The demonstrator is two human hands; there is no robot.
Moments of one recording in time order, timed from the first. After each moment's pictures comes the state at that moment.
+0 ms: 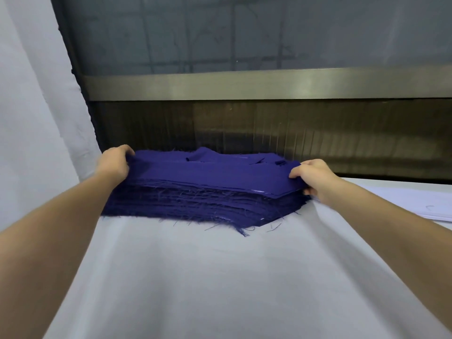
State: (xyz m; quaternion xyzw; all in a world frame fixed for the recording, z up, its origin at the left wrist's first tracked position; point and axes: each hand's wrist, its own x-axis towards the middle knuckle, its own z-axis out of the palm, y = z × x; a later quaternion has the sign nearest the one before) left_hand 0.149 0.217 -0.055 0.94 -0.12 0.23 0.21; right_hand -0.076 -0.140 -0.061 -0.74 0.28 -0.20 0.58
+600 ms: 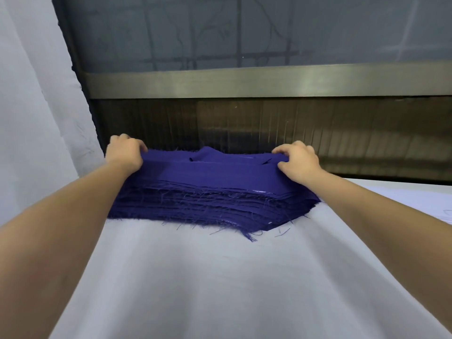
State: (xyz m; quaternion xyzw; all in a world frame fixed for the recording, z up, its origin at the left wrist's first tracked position) left_hand 0.150 0.194 -0.035 0.96 -0.13 0.22 0.10; right_hand -0.035 -0.127 -0.051 -0.94 0.17 -0.24 0.16
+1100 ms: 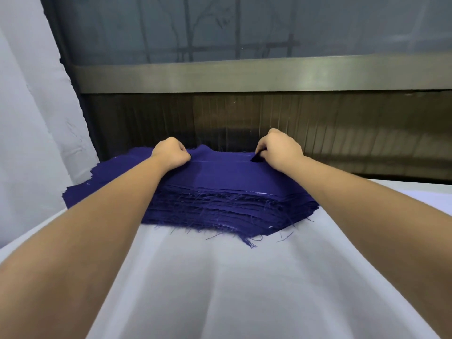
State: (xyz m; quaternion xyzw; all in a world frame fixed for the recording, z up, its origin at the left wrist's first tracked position) left_hand 0.129 0.104 -0.040 0.94 -0.18 0.08 0.29; right_hand 0.003 -0.107 -0.033 -0.96 0.12 -0.23 0.08
